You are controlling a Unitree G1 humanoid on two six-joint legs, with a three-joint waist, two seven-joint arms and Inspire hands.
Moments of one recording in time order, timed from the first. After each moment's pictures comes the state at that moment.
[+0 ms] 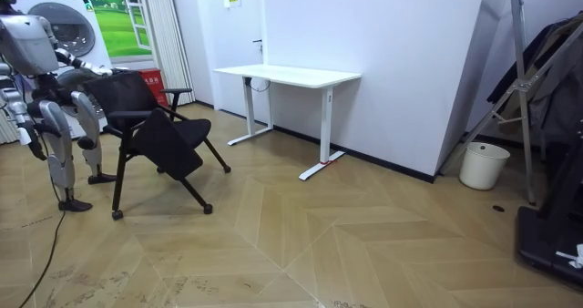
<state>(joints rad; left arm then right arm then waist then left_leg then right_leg) 0.12 0.26 0.19 0.60 0.30 0.00 0.65 0.16 -0.24 -0.14 1.16 0.35 0.06 -0.09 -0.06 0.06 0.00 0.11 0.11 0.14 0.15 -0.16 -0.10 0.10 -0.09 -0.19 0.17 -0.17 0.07</state>
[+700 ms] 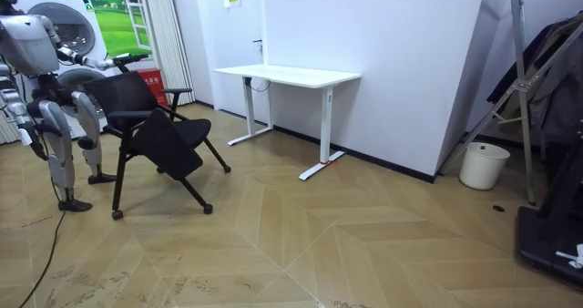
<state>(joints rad) 0.08 0.28 -0.01 0.32 0.85 0.06 0.58 0.14 -0.24 -0.14 1.17 0.35 0.05 -0.05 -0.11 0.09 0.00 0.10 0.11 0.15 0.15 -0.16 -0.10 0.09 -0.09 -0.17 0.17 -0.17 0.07</state>
